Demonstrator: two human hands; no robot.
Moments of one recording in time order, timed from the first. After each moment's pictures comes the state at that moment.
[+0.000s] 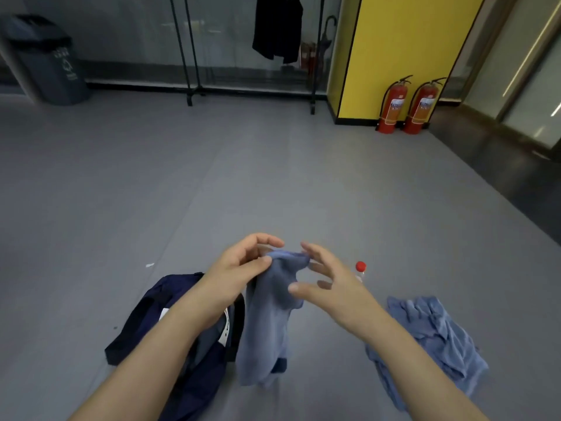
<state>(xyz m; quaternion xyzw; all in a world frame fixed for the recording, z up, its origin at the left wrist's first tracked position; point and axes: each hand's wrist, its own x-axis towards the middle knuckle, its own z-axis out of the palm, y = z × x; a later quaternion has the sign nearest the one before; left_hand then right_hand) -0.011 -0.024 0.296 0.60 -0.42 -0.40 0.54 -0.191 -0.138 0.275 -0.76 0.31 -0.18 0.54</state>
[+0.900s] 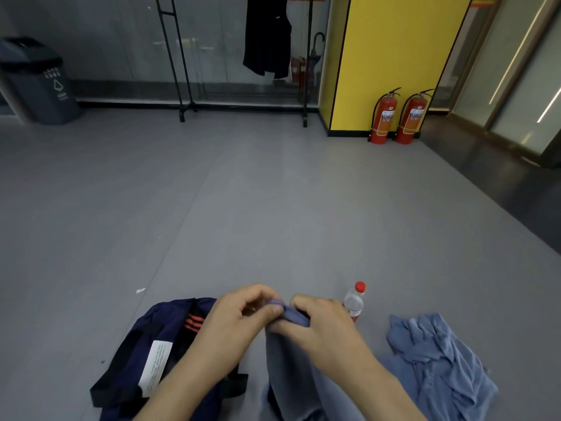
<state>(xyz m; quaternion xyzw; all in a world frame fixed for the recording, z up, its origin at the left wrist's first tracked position) -0.016 -0.037 0.279 0.67 -0.49 -0.28 0.49 -0.165 -0.138 0.268 -0.87 0.33 -0.20 0.32</state>
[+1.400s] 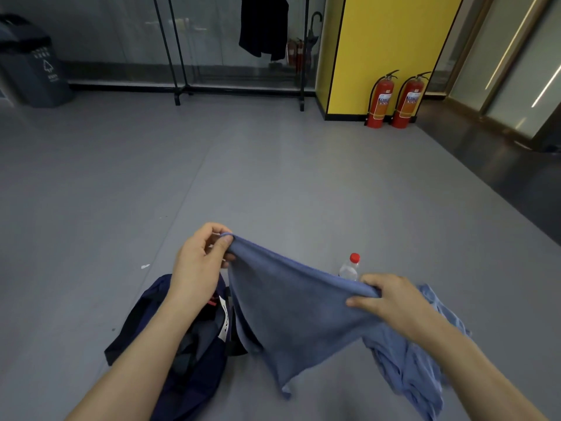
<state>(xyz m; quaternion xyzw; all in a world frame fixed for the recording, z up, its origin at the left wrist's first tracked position) 0.021 -0.016 0.276 0.71 -0.36 -0.17 0.58 -0.272 -0.169 0.257 -0.87 0.40 -0.08 0.28</state>
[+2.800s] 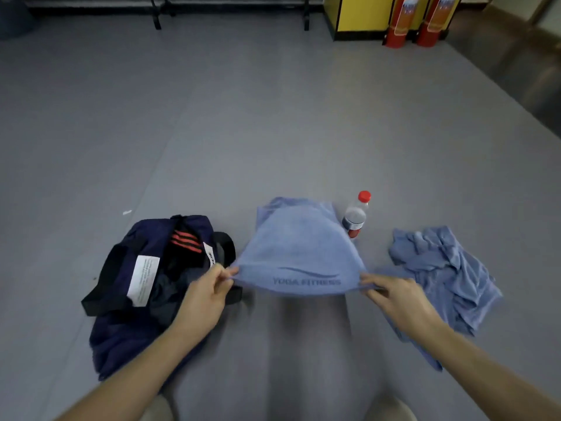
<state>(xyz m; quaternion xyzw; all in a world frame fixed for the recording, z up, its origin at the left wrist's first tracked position) 0.006 -0.006 0.027 0.80 -0.39 -0.25 0.38 -0.318 -0.207 0.038 -0.87 0.43 -0.11 0.21</state>
